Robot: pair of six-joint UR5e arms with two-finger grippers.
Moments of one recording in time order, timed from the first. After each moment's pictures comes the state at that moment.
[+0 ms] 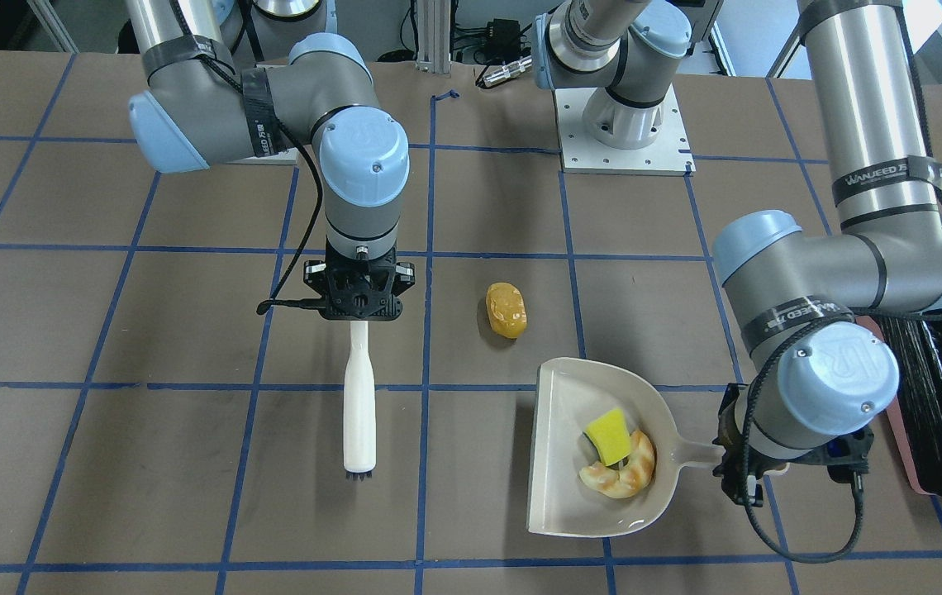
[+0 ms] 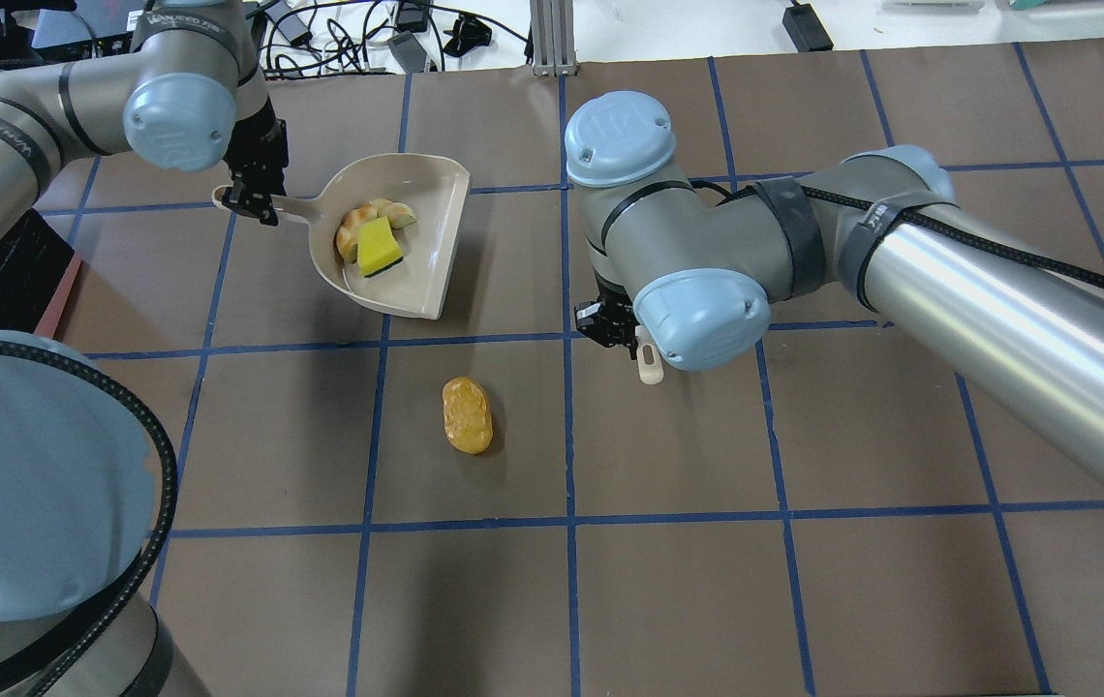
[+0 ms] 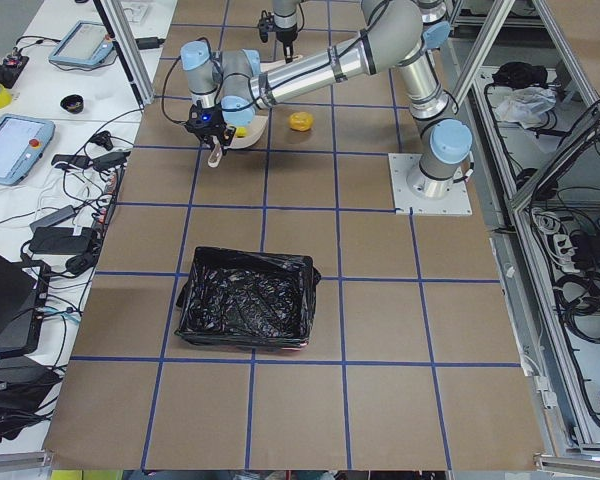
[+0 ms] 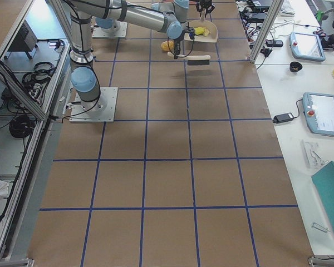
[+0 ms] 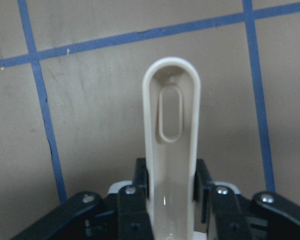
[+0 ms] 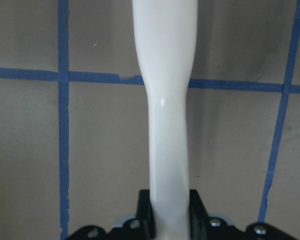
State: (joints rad) left arm -1.45 -2.12 -1.40 -1.22 1.75 -1.29; right arm 1.91 -1.31 1.78 -1.95 -1.68 0.29
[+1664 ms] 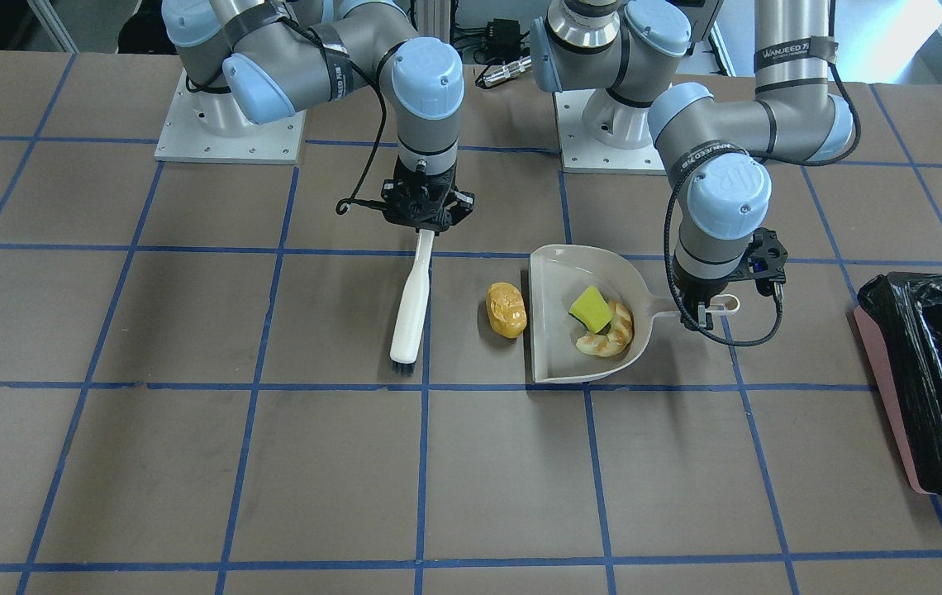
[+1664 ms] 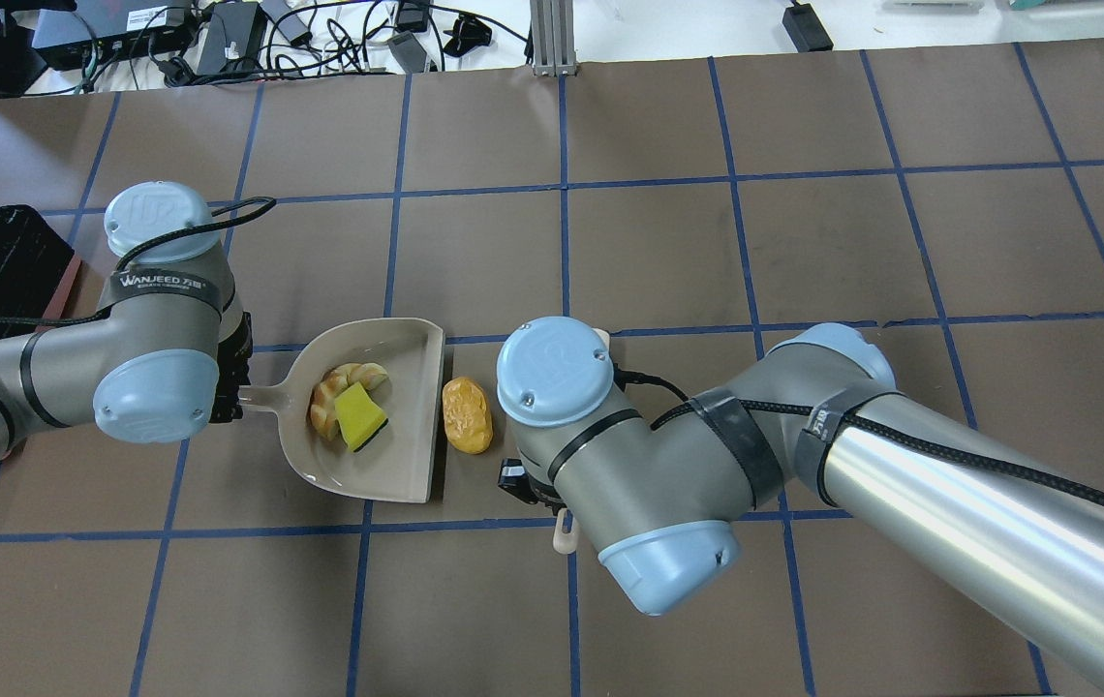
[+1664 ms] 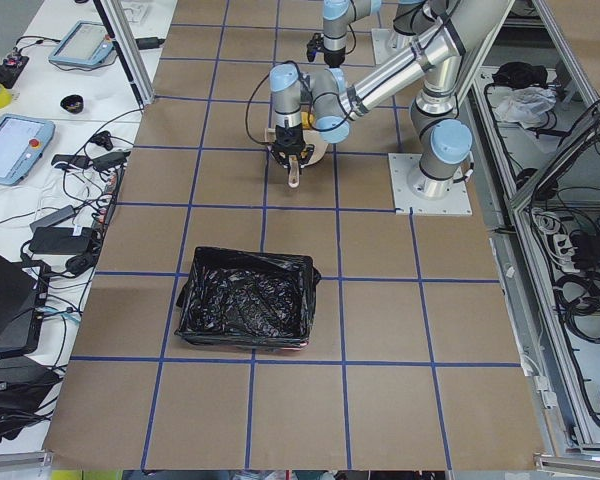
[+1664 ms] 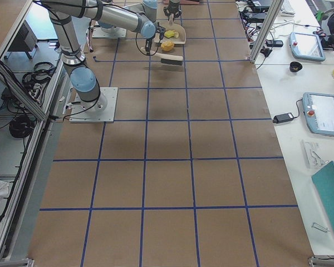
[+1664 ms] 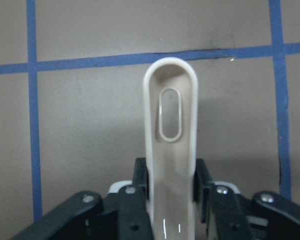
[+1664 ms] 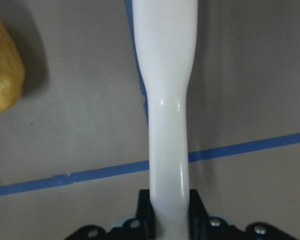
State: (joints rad) left arm -1.42 -1.72 -2.11 -0.94 1.87 -1.38; right arm 2.15 -1.39 2.05 -2.17 -1.52 0.75
